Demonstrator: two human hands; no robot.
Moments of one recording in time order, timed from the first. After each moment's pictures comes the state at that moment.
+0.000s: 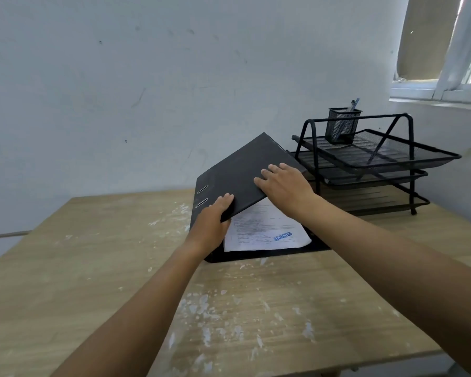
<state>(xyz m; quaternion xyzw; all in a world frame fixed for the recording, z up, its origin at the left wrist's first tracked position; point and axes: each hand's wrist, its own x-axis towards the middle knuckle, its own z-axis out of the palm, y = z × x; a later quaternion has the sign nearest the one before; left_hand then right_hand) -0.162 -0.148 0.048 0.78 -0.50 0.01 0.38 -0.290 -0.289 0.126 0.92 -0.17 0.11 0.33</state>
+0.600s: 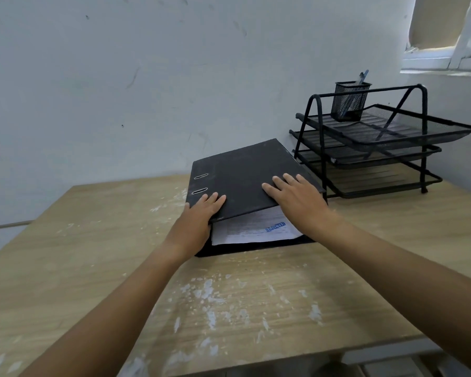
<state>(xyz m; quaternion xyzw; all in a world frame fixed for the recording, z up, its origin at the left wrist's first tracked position) -0.144 -0.110 0.028 0.82 -0.54 0.06 0.19 -0.312 -0.289 0.062 0.95 -0.21 0.10 0.21</state>
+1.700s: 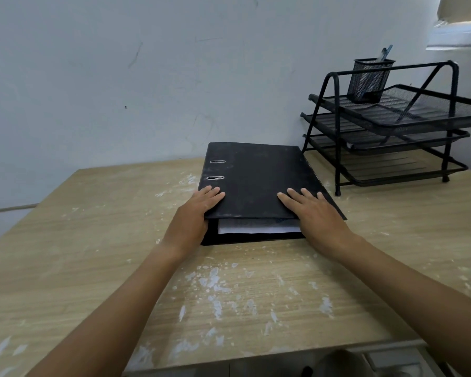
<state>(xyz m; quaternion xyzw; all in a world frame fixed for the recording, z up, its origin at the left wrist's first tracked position) -0.137 -0.095 0.009 0.78 -0.53 0.11 0.30 -0.339 -0.274 0.021 0.97 -0.24 0.09 0.03</state>
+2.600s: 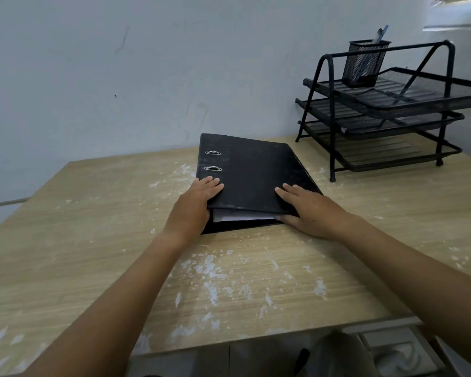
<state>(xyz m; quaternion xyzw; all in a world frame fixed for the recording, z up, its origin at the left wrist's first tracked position) -0.144 -0.107 0.008 0.80 -0.54 0.12 0.25 -0.342 -0.293 0.006 0.97 -0.22 0.02 -0.06</state>
